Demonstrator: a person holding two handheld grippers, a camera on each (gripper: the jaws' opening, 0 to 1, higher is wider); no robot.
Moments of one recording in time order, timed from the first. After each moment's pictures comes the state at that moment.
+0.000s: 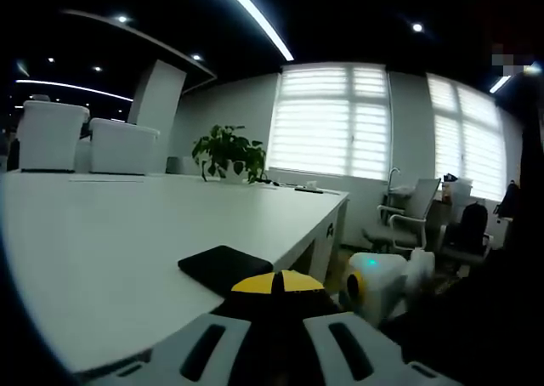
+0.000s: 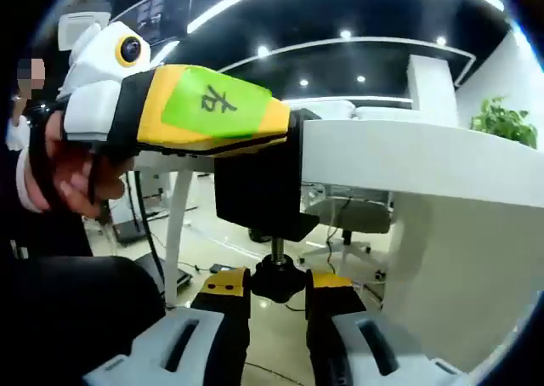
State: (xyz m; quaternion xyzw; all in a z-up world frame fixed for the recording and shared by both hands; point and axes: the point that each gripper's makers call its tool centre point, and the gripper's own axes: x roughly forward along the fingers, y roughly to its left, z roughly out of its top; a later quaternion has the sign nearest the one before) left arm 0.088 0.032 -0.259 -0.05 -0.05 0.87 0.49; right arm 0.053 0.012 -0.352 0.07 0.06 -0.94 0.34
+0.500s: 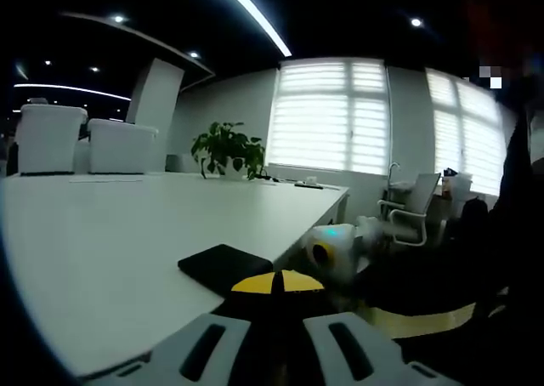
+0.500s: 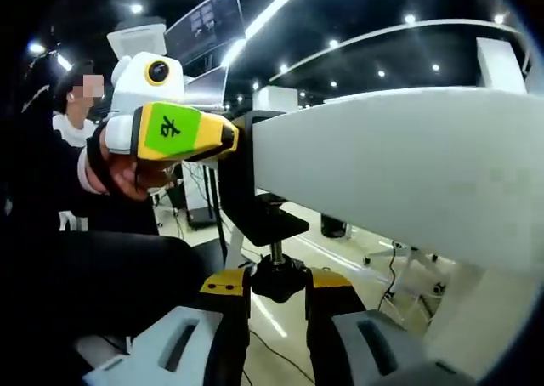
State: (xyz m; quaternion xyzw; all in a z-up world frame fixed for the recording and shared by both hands) left arm 0.088 0.032 -0.261 -0.05 -0.04 0.87 0.49; right arm 0.058 0.003 -0.356 0.08 0.05 -0.85 0.51
